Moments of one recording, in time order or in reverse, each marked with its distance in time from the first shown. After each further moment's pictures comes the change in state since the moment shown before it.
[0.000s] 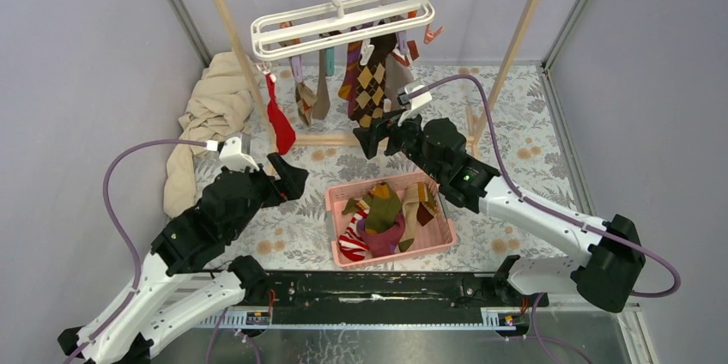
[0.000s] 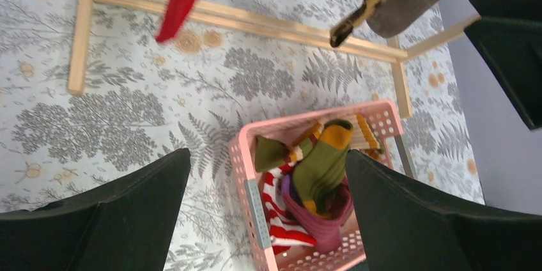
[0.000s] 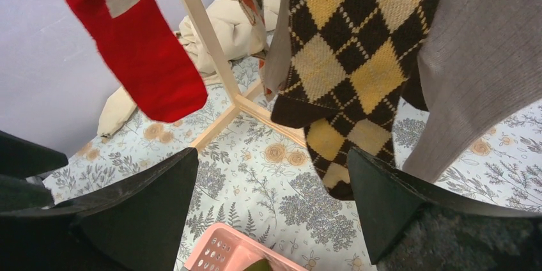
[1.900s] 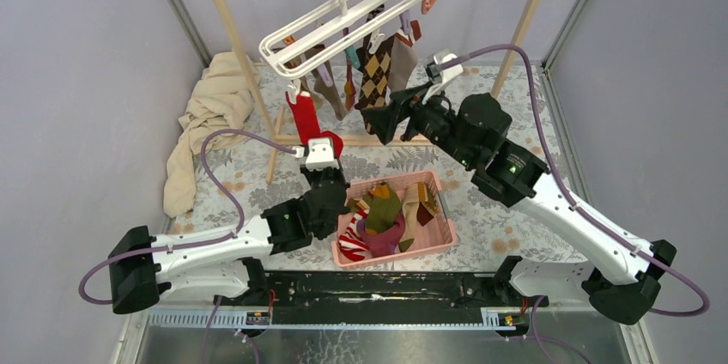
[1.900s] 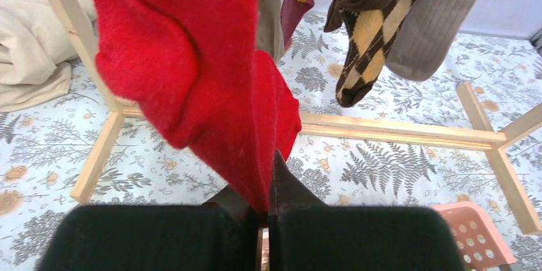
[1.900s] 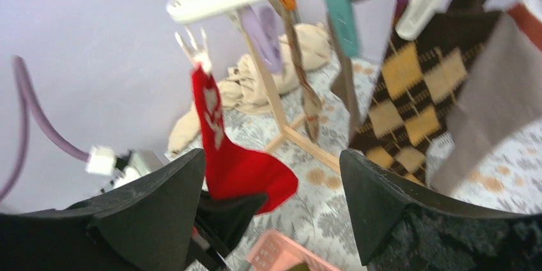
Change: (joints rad) left arm -0.369 0.530 -0.207 0.934 -0.744 0.349; right arm 0.008 -0.119 0.297 -0.356 -0.071 0.047
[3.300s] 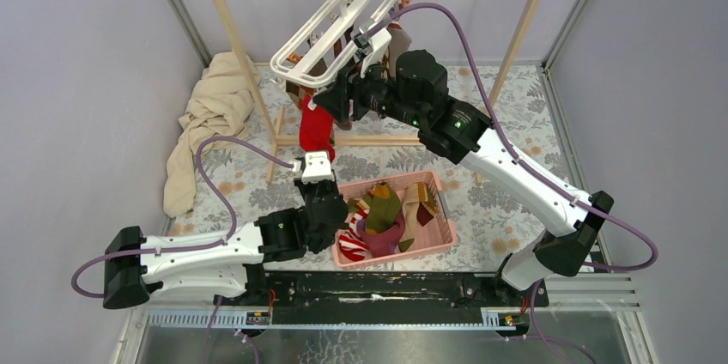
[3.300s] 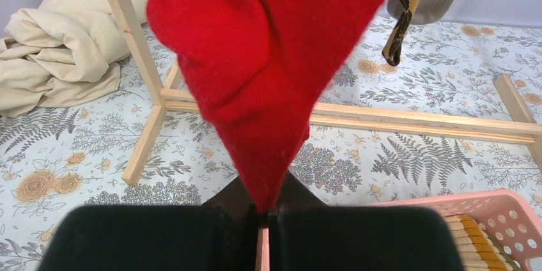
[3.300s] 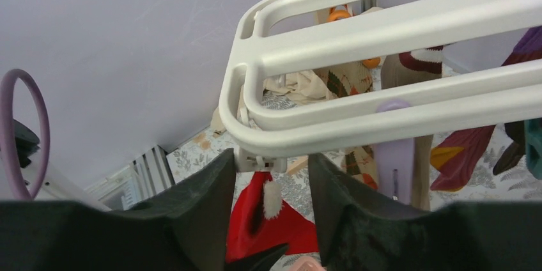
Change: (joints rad) left arm -0.130 -0.061 0.000 -0.184 -0.197 -0.035; right arm 0.034 0.413 0.474 -0.129 -0.232 -0.018
